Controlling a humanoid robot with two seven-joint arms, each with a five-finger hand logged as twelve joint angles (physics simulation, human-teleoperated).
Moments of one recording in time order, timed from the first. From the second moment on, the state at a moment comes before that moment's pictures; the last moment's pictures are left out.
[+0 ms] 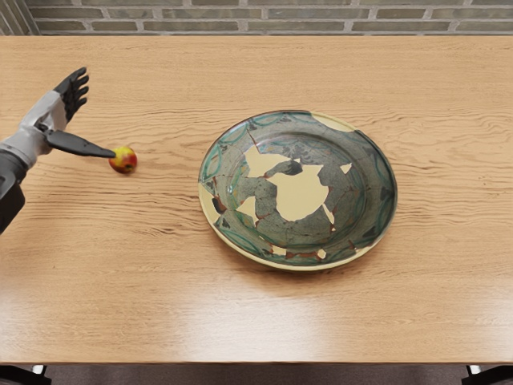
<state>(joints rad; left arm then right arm) -0.82 0.62 -0.23 -0.82 0.34 -0.02 -0.58 -0.02 0.00 -0.12 0.20 -0.06 -0.15 -0.18</state>
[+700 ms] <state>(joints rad) -1.19 0.53 0.22 -0.89 0.54 0.08 -0.13 -0.02 0.00 -0.12 0.20 -0.06 -0.15 -0.18</state>
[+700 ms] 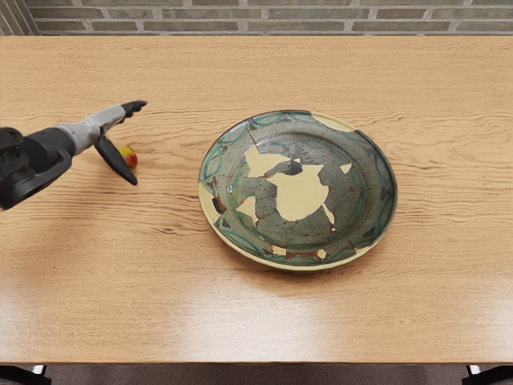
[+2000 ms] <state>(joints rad) -1.29 0.26 0.51 -0.70 0.53 0.35 0.23 -0.02 0.00 -0.12 0.20 -0.06 -0.15 -0.18</state>
